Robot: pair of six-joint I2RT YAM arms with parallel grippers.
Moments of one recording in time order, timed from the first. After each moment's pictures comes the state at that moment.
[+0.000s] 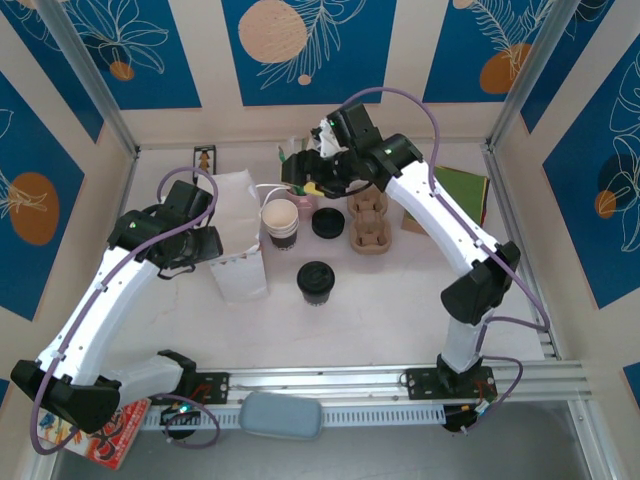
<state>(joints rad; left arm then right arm) -0.42 1.15 1.35 -1.34 -0.24 -0.67 0.63 1.80 2.00 -0.97 -0.49 0.73</state>
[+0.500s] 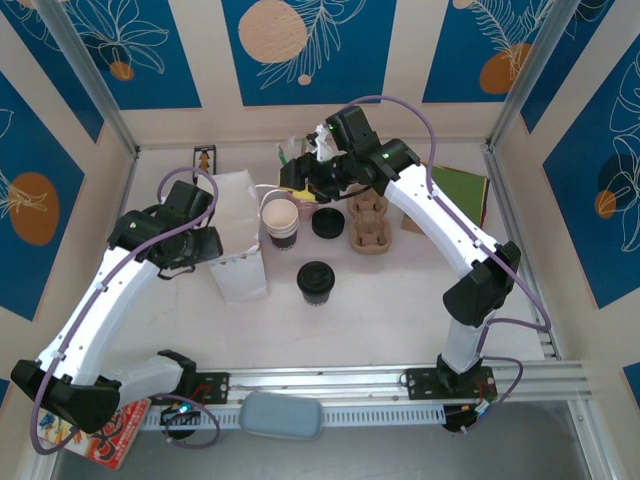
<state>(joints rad) -0.42 1.15 1.34 -1.34 -0.24 -0.67 0.64 1.80 1.96 -0.90 -0.59 0.80</state>
